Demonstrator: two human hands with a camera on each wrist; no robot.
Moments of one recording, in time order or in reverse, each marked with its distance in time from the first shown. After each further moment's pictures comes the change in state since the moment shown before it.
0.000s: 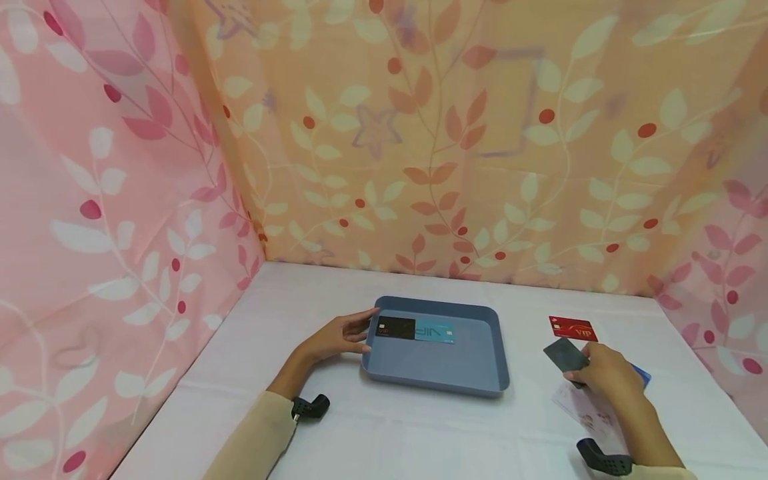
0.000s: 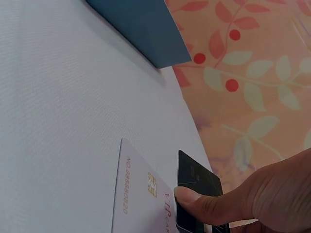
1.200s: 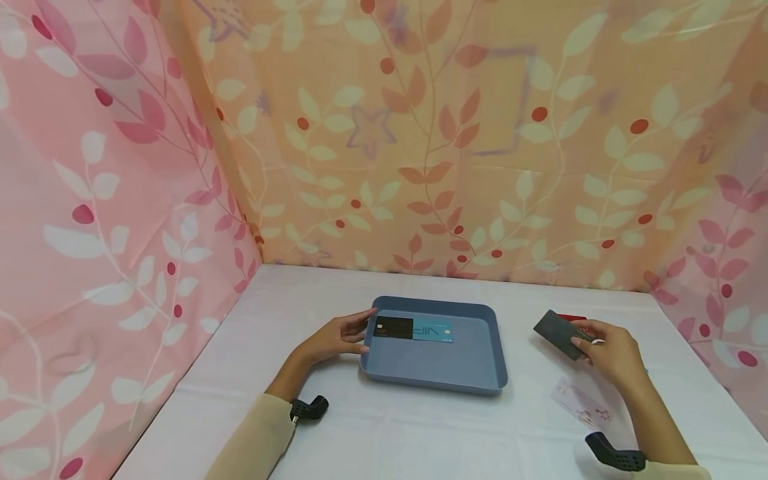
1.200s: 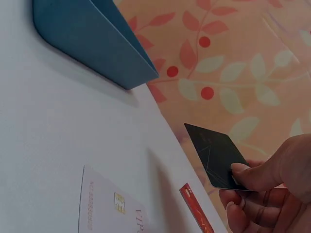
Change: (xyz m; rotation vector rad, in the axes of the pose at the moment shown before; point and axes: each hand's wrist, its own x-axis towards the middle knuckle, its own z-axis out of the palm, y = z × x) left_hand 0.001 0.000 0.000 -0.005 0.015 -0.025; right_hand -0.007 0.001 -0.009 0.297 0.330 -0.255
